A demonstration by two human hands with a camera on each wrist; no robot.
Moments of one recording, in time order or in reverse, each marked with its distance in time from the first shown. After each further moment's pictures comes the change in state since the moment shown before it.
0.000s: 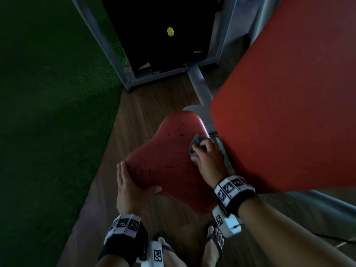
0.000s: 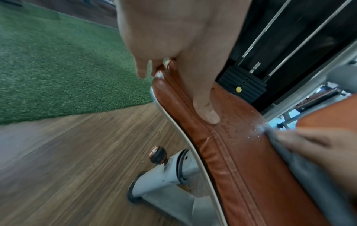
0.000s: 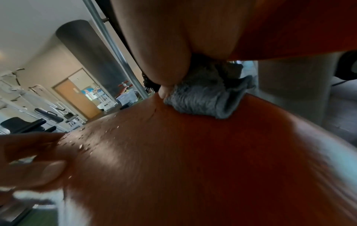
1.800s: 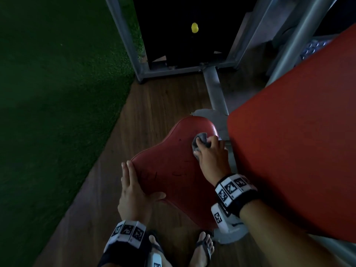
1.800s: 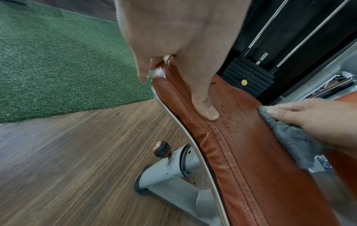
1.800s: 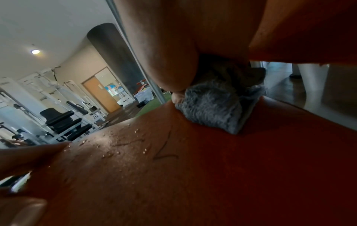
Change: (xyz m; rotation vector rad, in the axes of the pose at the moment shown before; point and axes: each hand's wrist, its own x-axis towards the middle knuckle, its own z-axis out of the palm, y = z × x) left_hand 0.003 -0.003 0.004 0.096 -0.047 -0.059; right_hand 0.053 -0.017 -0.001 -0.178 -0.089 -0.023
